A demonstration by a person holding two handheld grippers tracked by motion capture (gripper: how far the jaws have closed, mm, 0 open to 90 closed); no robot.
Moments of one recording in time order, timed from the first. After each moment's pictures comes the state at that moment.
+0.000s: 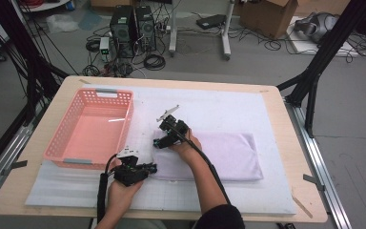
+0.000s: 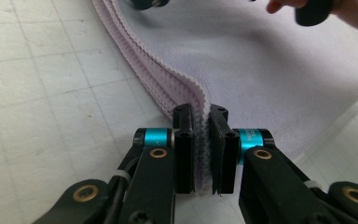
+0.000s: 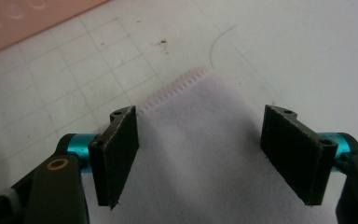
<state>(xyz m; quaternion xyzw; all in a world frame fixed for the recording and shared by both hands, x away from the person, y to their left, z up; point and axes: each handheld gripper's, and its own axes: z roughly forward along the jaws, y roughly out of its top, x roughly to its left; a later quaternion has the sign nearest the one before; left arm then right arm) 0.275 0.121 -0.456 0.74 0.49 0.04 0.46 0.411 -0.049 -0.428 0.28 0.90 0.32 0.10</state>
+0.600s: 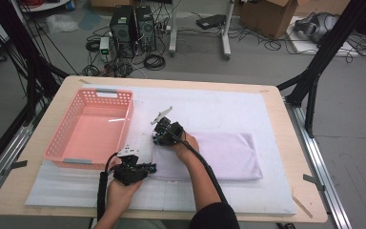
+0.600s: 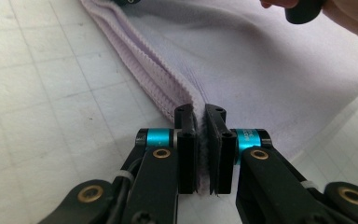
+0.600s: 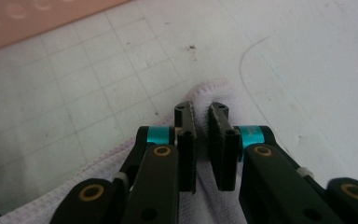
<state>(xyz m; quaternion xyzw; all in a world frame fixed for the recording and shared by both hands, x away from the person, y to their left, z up) 0.274 0.123 -0.444 0.75 0.48 0.05 0.46 0.406 -0.040 -0.425 0.24 0.91 0.33 0.09</state>
